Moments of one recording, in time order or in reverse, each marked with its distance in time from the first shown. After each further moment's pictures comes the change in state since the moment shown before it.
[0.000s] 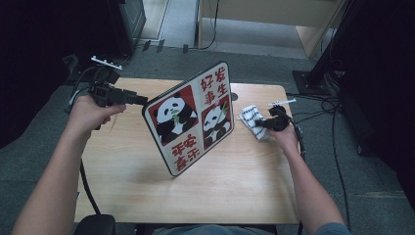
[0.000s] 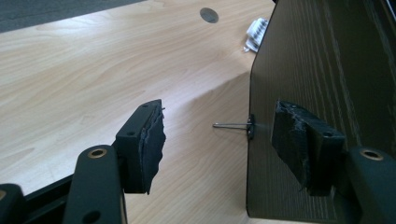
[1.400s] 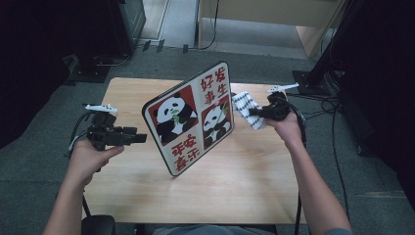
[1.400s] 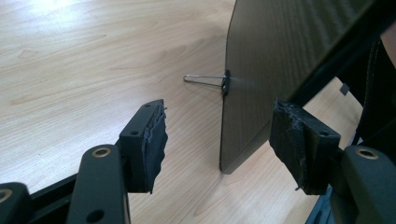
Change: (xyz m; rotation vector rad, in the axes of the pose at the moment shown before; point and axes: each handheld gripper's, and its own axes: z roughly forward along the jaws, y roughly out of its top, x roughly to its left) left arm -0.024 -0.101 0.012 -0.049 -0.076 -0.045; right arm 0.062 0.049 -0.062 -0.069 0.112 -0.127
